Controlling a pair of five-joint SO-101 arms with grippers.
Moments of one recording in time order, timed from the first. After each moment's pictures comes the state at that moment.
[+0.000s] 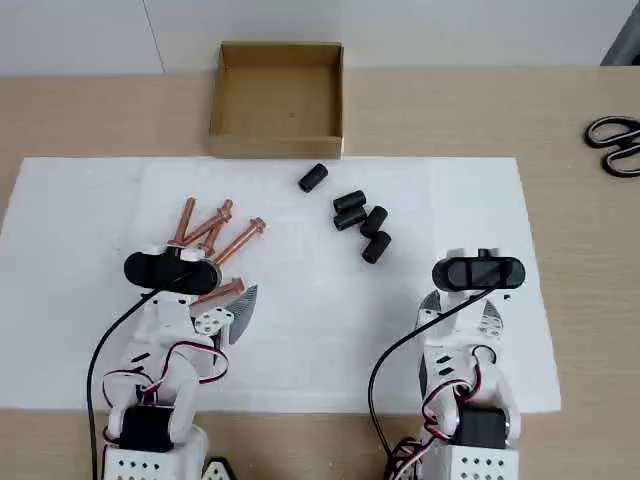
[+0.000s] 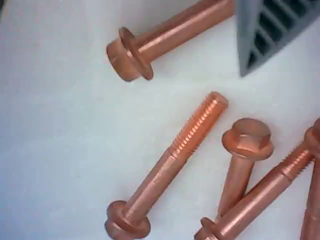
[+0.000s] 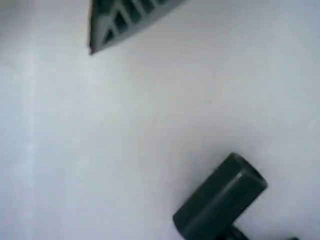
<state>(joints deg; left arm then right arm) 0.1 -103.6 96.5 51.5 -0.2 1.1 -103.1 95.9 53.2 -3.3</state>
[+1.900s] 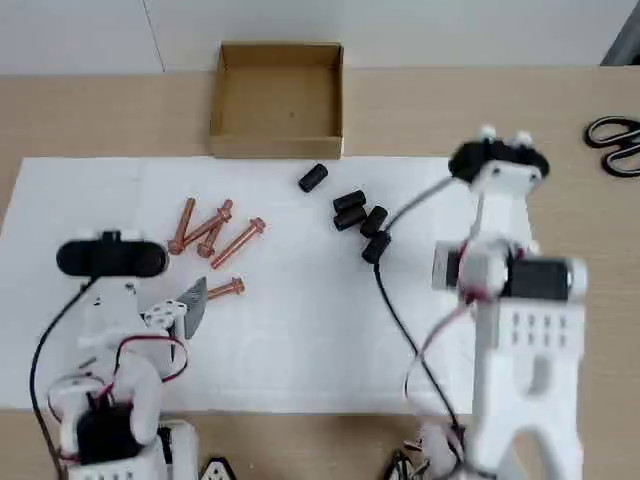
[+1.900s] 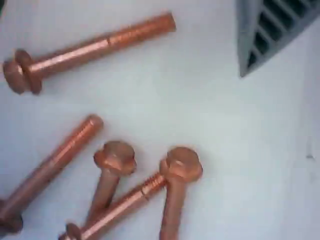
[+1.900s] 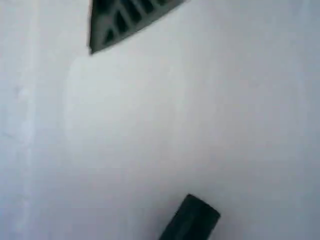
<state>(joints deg) -13.4 -84.6 67.2 68.8 -4.5 1.0 -32.2 22.3 85.2 -3.3</state>
